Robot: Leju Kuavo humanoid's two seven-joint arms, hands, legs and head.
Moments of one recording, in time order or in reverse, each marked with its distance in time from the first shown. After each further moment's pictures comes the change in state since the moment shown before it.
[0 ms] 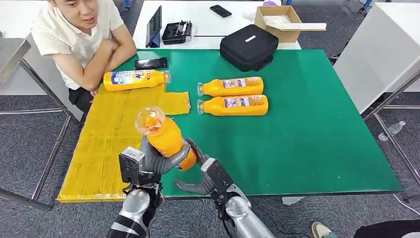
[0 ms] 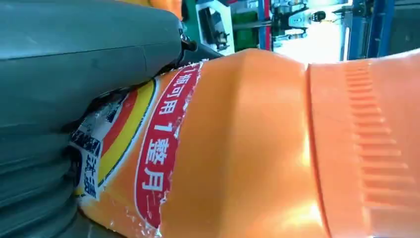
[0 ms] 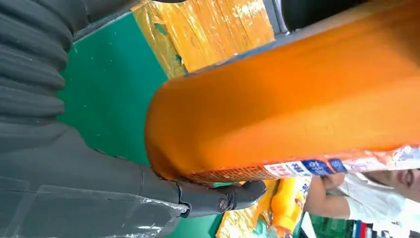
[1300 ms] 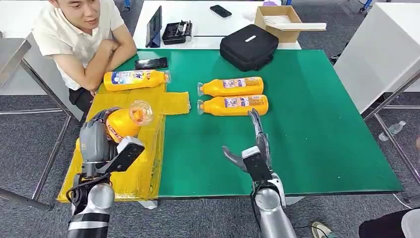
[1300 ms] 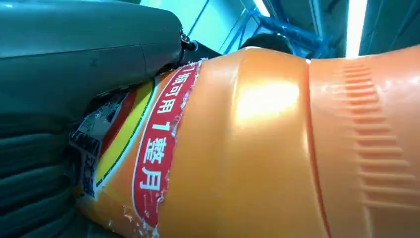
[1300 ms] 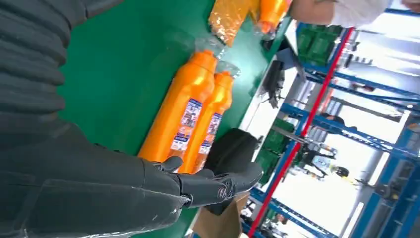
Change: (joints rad) left arm 0.003 0.048 0.392 -0.222 -1.018 0.181 0.229; right arm 0.096 0.043 -0.406 -0.340 0.360 -0.282 -0.061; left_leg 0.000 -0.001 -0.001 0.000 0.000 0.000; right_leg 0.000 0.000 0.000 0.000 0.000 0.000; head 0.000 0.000
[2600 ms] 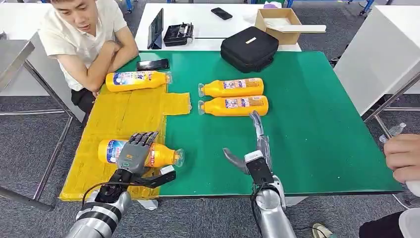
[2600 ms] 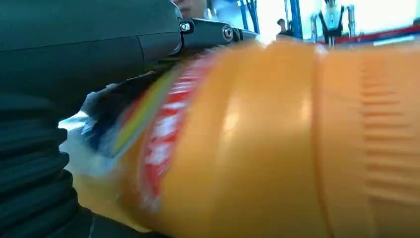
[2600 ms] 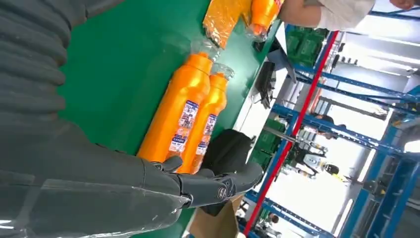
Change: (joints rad) left arm -0.225 0.147 -0.225 0.761 -0.412 0.047 0.192; right arm -0.013 -0.001 -0.027 0.058 -0.046 -0.001 -0.074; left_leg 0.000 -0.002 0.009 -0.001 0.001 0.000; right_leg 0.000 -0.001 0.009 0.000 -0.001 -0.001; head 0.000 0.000
